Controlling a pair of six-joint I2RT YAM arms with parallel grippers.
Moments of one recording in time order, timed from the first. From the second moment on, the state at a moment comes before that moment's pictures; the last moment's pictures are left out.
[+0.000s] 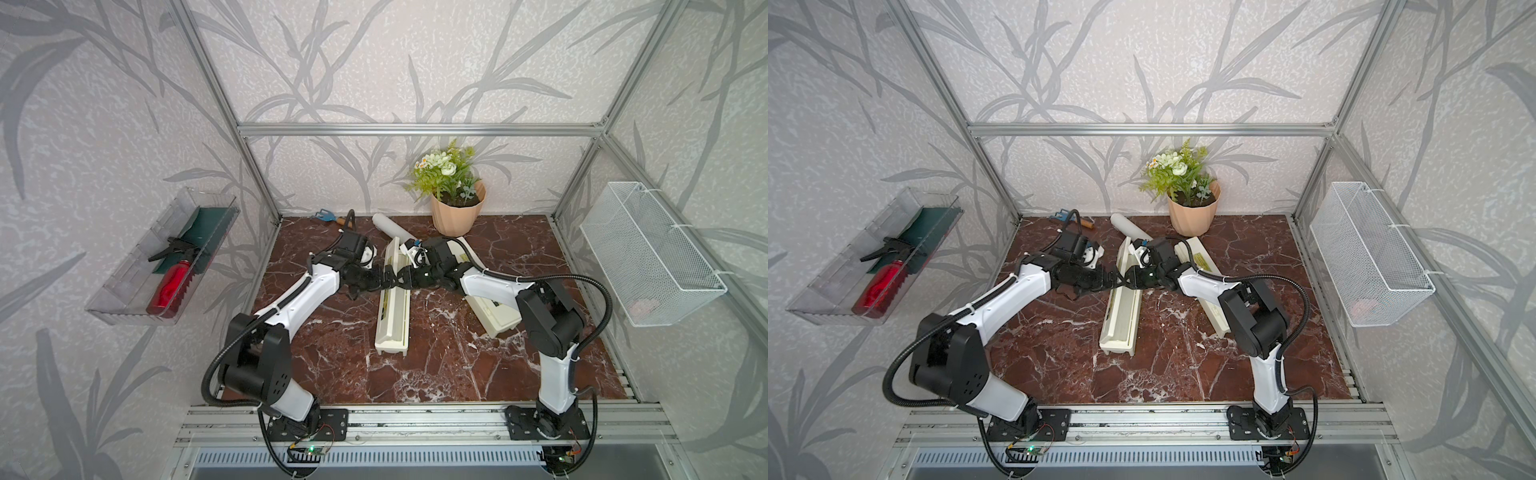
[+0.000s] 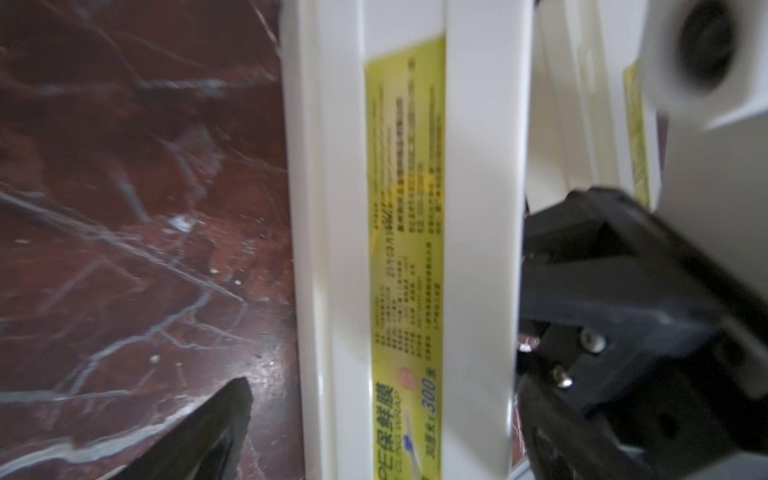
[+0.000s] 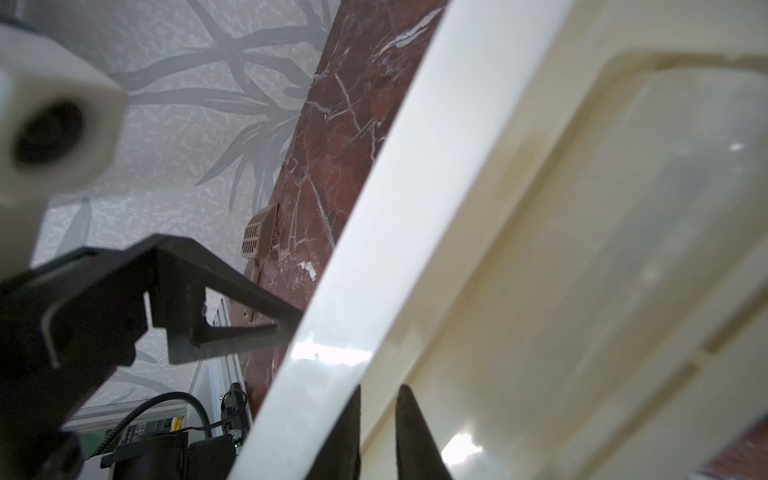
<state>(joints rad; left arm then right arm) -0.28 1.50 1.17 -0.69 0.34 -0.43 0.66 1.99 1.34 0.03 -0.61 0.59</state>
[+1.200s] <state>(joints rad) -0.72 1.84 1.50 -0.71 0.02 -0.48 0.24 1.58 1.23 -0.60 -0.16 0.13</state>
